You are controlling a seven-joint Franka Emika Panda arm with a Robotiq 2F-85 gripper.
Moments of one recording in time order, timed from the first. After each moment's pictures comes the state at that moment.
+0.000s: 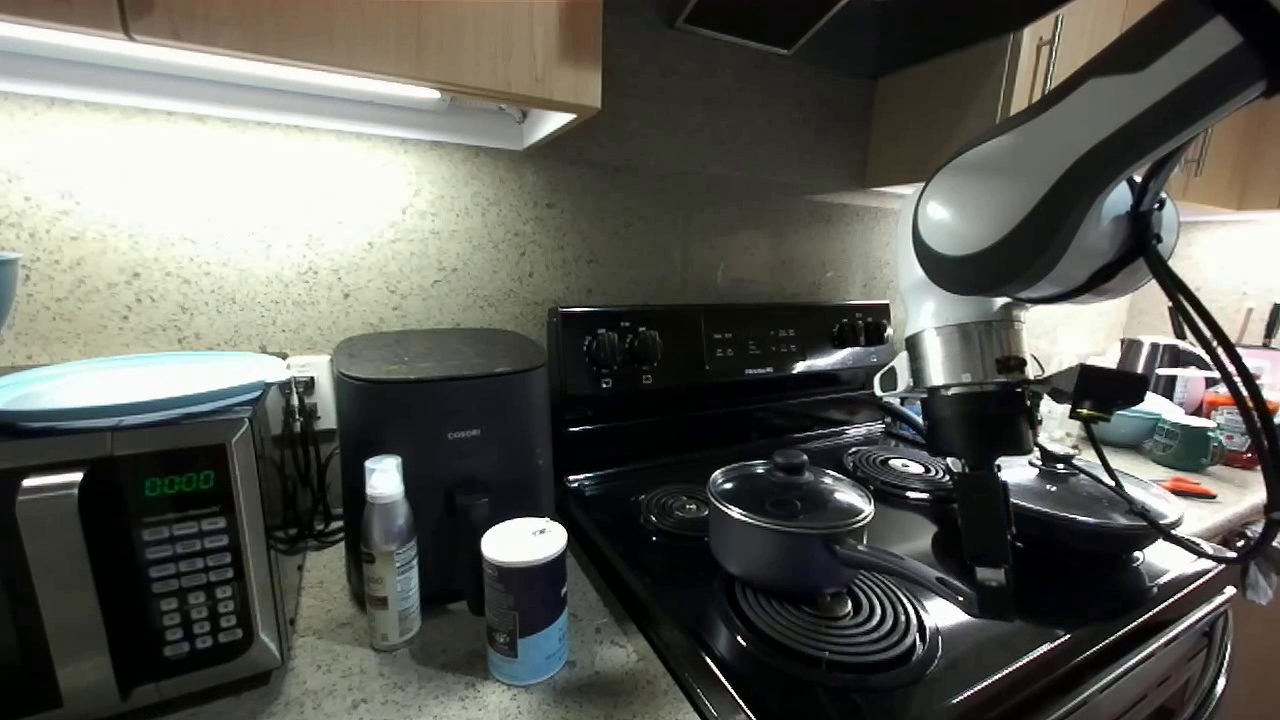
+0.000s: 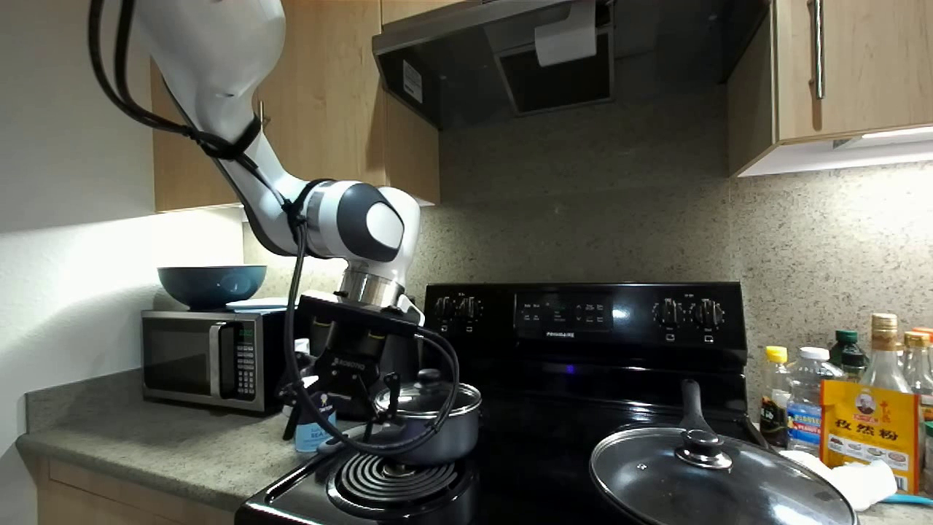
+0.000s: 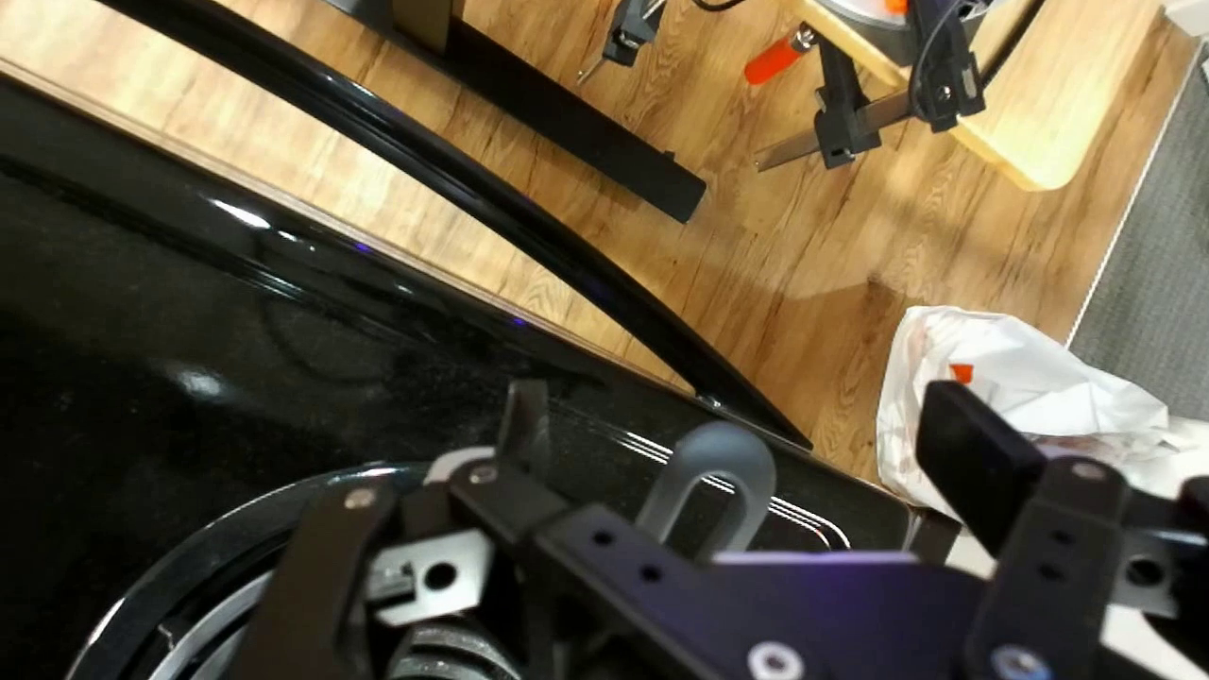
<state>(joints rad) 0.07 -0.12 0.01 -2.42 0.13 1.94 -0.50</state>
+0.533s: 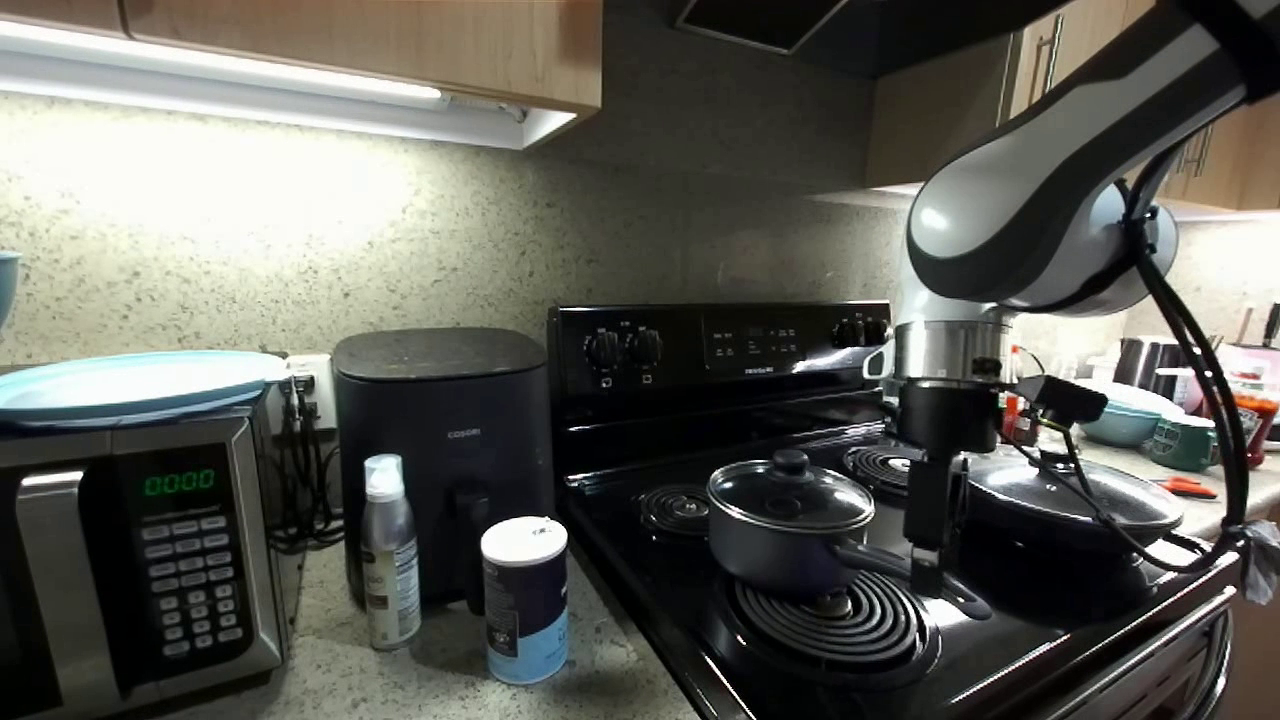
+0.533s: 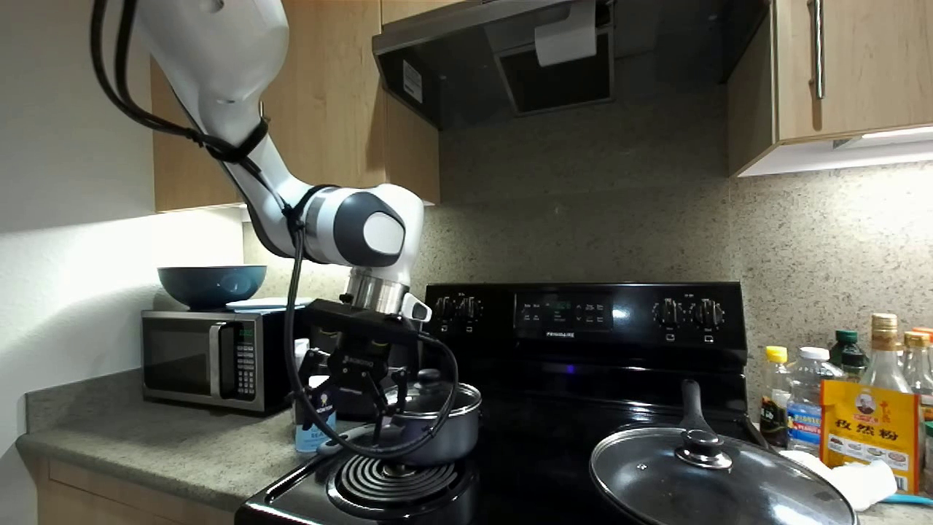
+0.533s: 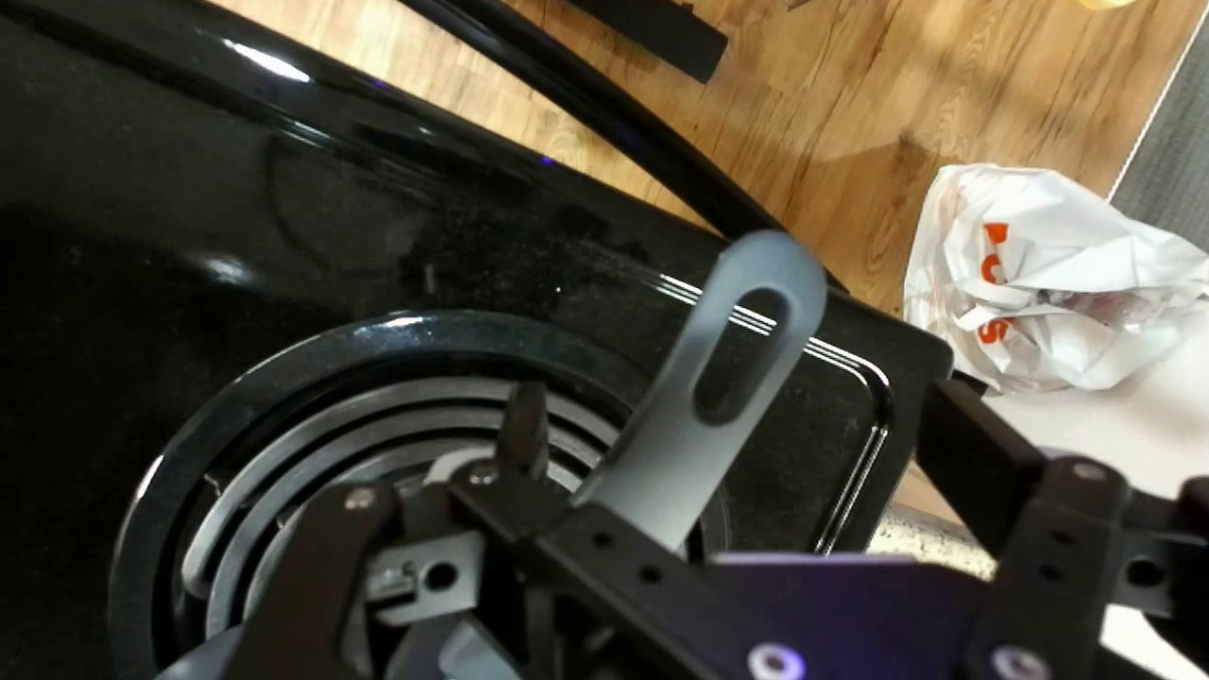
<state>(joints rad) 0.07 -0.11 0.01 -2.43 0.21 2.12 -0.49</state>
